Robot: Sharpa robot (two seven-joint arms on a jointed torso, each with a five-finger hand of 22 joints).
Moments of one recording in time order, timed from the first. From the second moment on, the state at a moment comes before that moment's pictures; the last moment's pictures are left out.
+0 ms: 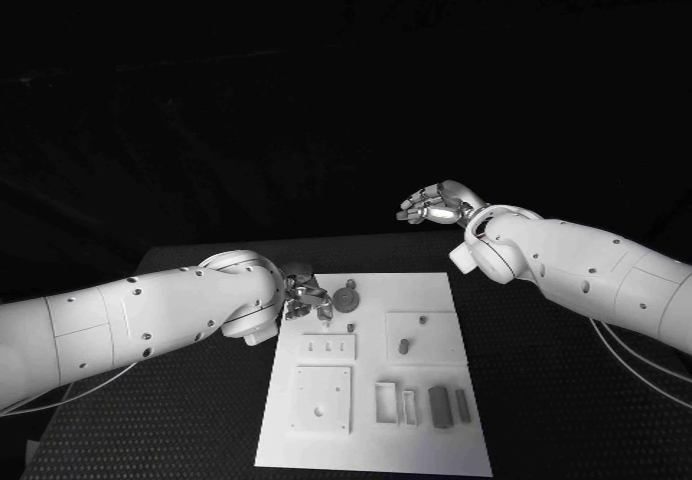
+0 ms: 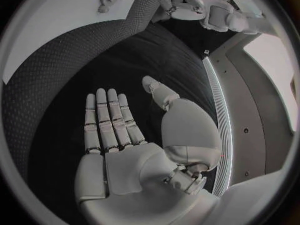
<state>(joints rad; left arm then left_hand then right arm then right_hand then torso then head) 1.38 -0.60 -0.24 1.37 -0.93 -0.06 -0.44 0.81 0.00 0.75 -0.28 0.33 1.09 0.09 0.33 0.65 1.44 -0.08 0.98 0.76 1.21 -0.13 1.17 0.86 0.04 1.00 -0.15 1.06 1.31 1.32 -0.57 -0.06 0.98 -0.66 -0.26 0.17 1.00 -0.15 0.56 -0.23 0.19 0.75 0.16 0.30 0.46 0.92 0.14 0.29 0.12 0.81 0.15 0.35 0.48 0.19 0.58 0.23 0.25 0.91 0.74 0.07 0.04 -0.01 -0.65</state>
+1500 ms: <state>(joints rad) 1.29 -0.58 -0.24 1.34 -1.03 -0.10 -0.43 0.77 0.01 0.75 -0.28 0.33 1.10 0.09 0.34 0.65 1.45 -0.08 0.98 0.74 1.22 -0.14 1.19 0.84 0.05 1.00 -0.15 1.06 1.31 1.31 -0.58 -0.06 1.01 -0.64 -0.25 0.19 1.00 -0.15 0.55 -0.24 0.19 0.75 0.16 0.30 0.44 0.94 0.15 0.25 0.08 0.82 0.16 0.34 0.45 0.19 0.59 0.24 0.22 0.90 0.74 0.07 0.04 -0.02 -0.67</state>
